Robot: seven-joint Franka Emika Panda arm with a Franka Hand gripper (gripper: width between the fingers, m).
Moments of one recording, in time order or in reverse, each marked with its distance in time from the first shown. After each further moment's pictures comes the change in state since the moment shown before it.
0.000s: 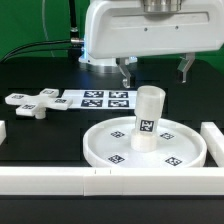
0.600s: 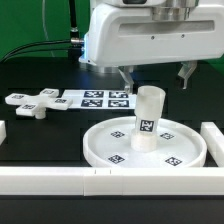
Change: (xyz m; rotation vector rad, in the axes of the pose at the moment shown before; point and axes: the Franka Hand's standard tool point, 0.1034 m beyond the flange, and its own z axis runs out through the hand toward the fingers) arm 0.010 0.009 0.008 -0.008 -0.007 -0.089
